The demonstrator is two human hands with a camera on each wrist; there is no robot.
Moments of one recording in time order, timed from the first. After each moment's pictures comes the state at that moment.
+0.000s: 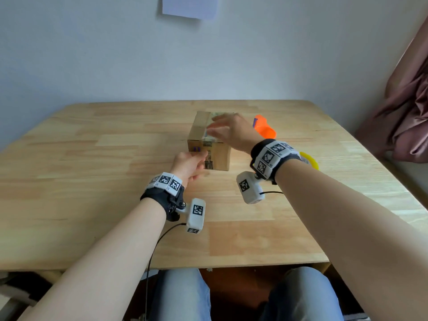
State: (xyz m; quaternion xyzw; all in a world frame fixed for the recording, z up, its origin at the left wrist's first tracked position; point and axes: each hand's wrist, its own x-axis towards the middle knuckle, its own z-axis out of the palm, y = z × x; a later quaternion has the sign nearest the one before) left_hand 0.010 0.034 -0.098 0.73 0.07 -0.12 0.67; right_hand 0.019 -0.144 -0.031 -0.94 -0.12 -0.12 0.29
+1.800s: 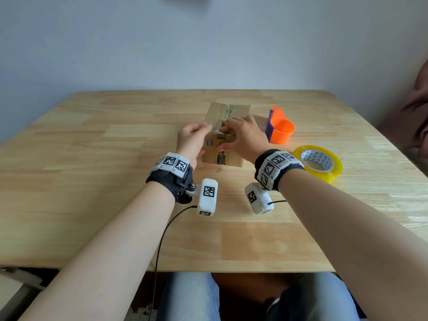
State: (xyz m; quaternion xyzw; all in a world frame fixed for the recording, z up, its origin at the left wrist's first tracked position) left_hand 0.033 0.036 -0.066 0.70 0.10 -0.03 0.71; right_hand 0.026 -0.131 -0.078 -0.96 -0.08 -0.14 0.24
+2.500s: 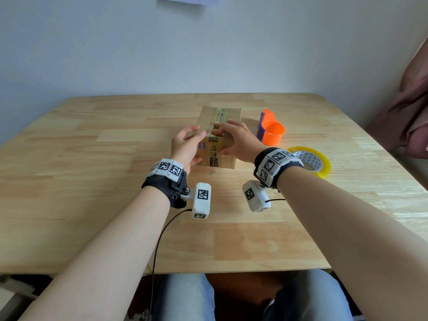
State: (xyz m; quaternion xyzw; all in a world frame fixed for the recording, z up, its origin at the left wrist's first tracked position) left_hand 0.023 0.035 -0.069 0.70 0.08 -0.05 0.70; right_hand 0.030 -0.147 -0.075 -0.94 -0.12 -0.04 0.32
